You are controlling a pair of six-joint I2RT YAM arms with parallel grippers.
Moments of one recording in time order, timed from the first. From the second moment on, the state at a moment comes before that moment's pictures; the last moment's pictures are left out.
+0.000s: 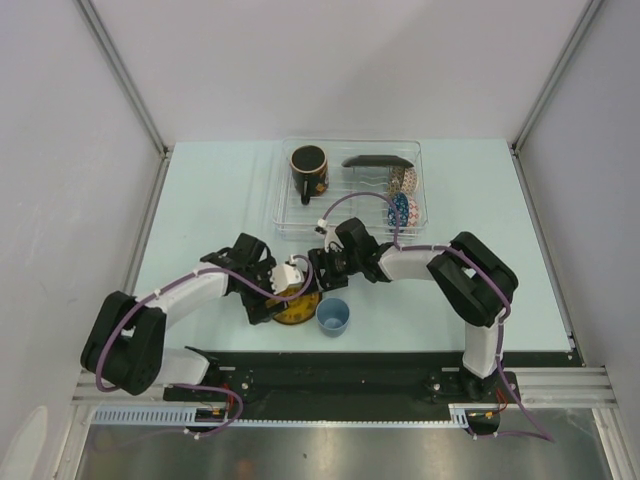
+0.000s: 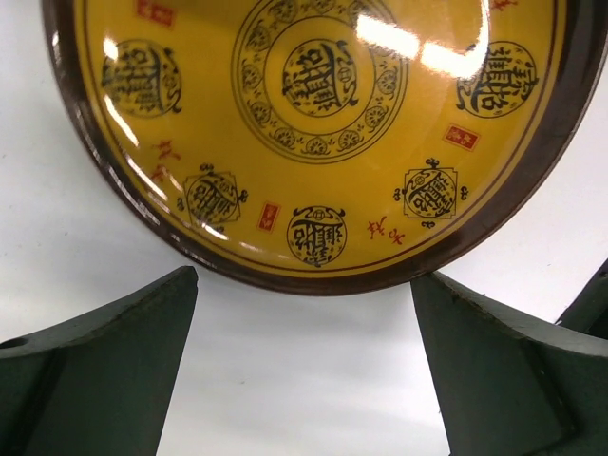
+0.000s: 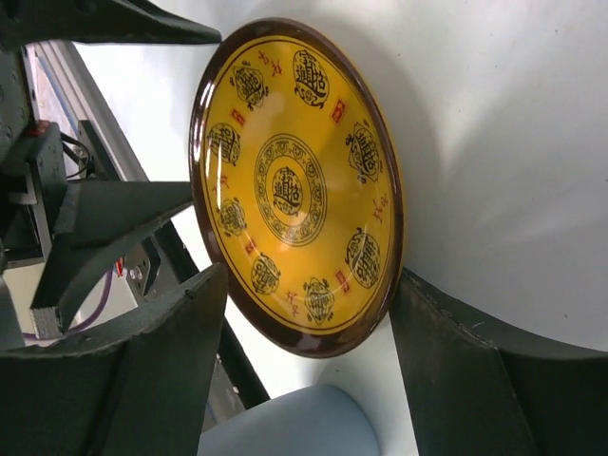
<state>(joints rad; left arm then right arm) -0.42 1.33 0.65 -0.57 0.29 0.79 0.77 1.90 1.01 0.14 -0.58 0.58</state>
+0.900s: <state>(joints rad) -0.47 1.38 0.72 -0.47 0.33 0.64 0.73 1.90 0.98 0.18 -0.63 0.69</state>
